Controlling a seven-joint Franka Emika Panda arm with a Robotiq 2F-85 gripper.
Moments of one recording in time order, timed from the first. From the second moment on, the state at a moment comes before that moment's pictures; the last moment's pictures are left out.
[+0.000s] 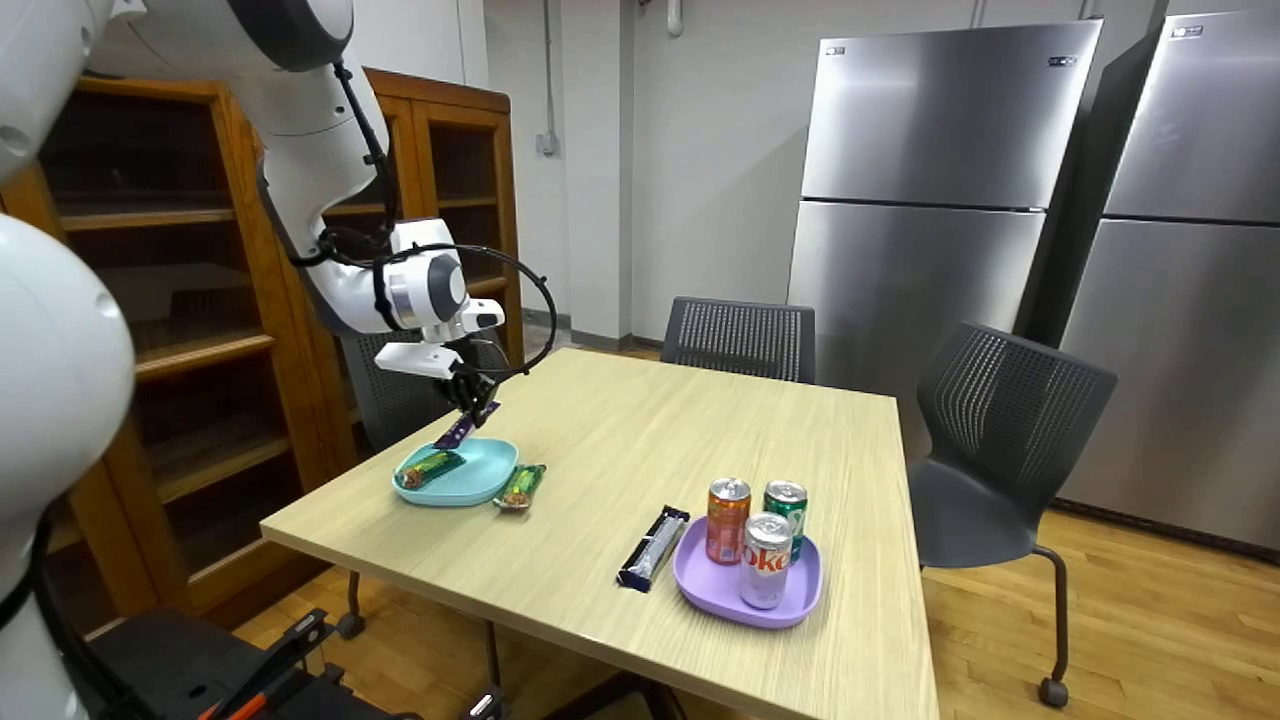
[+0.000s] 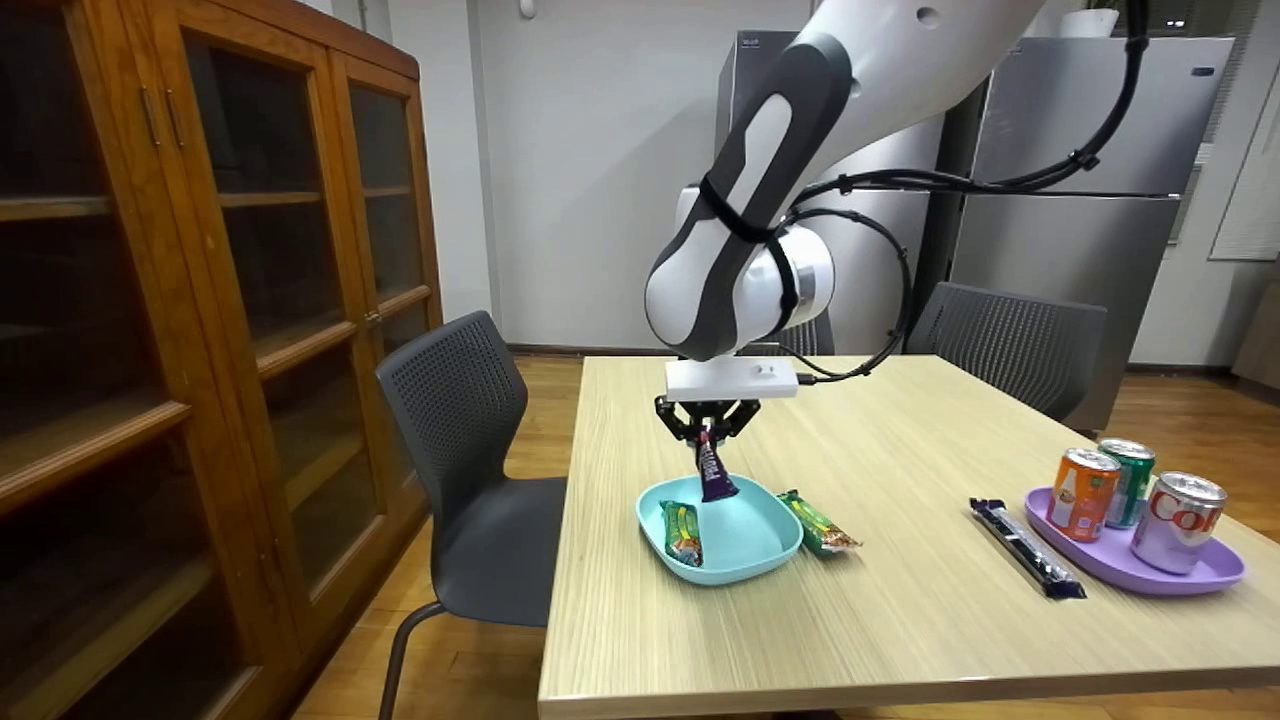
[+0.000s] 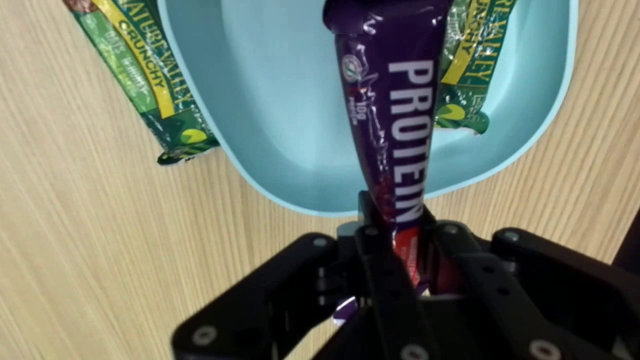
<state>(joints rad) 0.48 0.79 -0.10 -1.75 -0.13 2.69 0.44</state>
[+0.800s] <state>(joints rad) 0.49 0.84 -0.09 -1.75 -0.13 2.65 0.44</state>
